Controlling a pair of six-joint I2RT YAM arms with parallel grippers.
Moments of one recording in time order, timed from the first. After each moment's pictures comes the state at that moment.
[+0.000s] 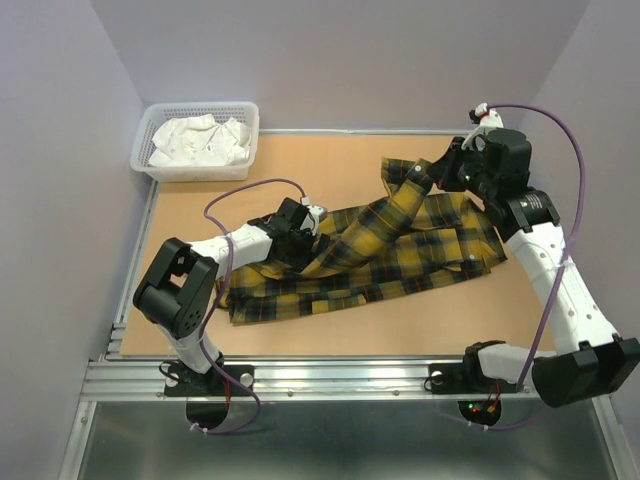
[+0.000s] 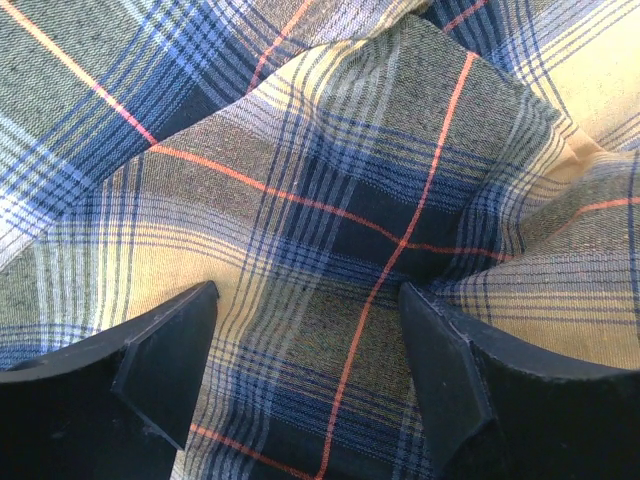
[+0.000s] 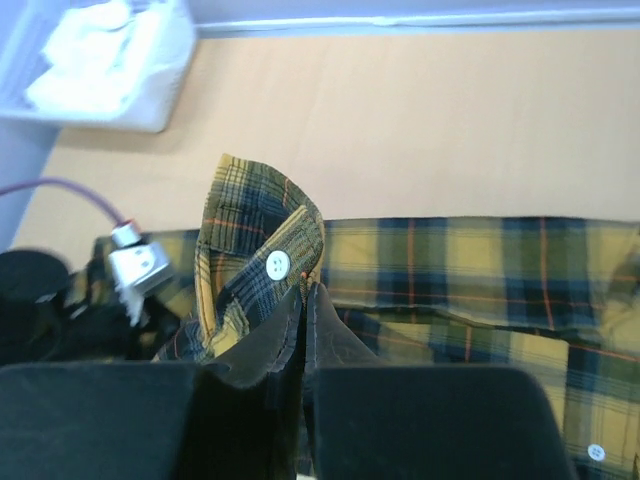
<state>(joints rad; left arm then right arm) -0.59 1.66 0.96 -0.33 0.15 -0.17 0.20 1.17 1.34 -0.48 -0.21 0.28</state>
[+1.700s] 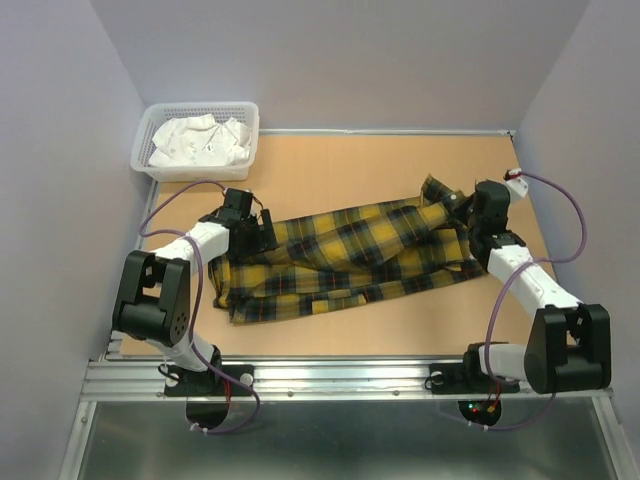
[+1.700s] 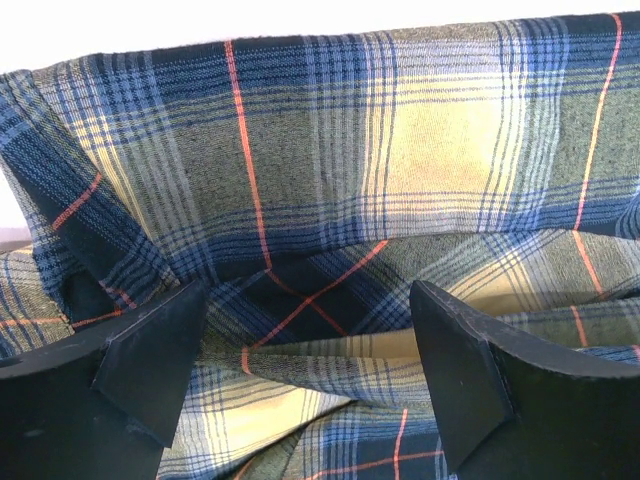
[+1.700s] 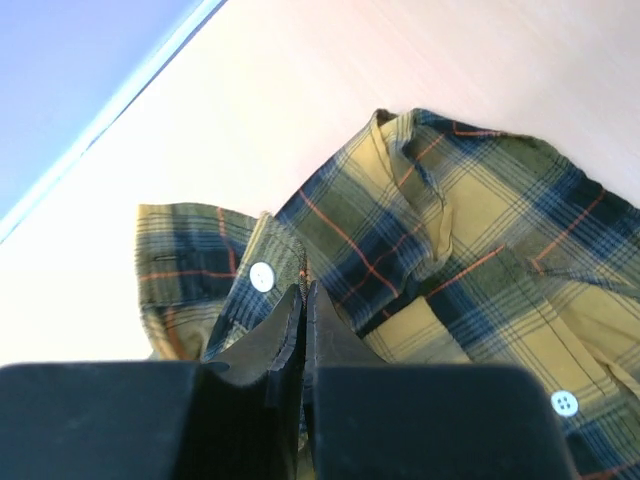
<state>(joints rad) -0.25 1.56 0.88 -0.36 0.00 -0.45 0.06 1.25 0.75 0.07 0.34 0.68</state>
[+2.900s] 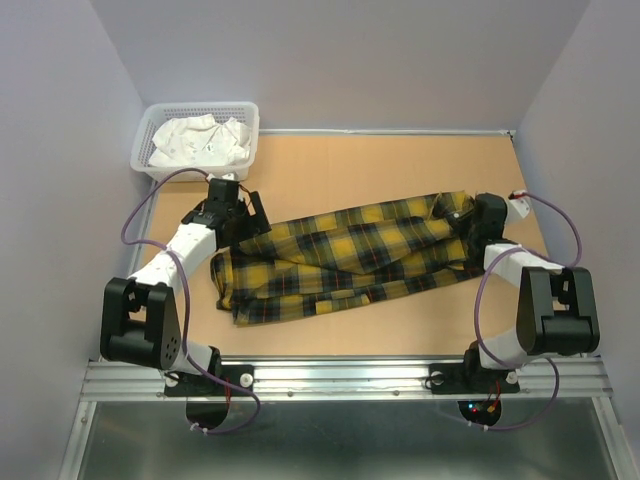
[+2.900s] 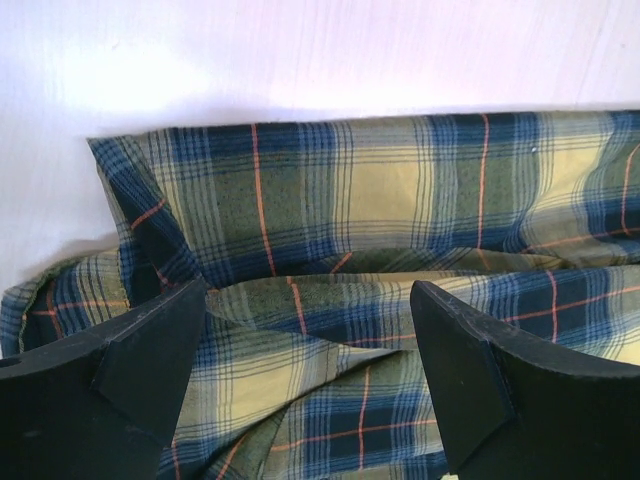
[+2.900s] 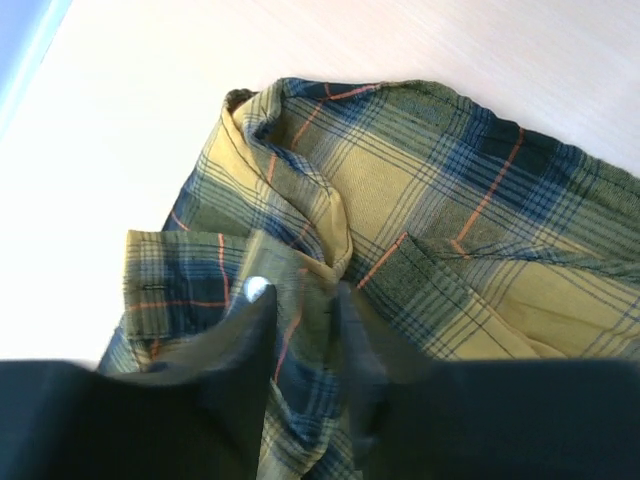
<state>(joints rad) -0.21 1.41 0.94 -0.40 0.01 -0.50 -0.04 1.46 0.65 0.26 0.37 0.79</state>
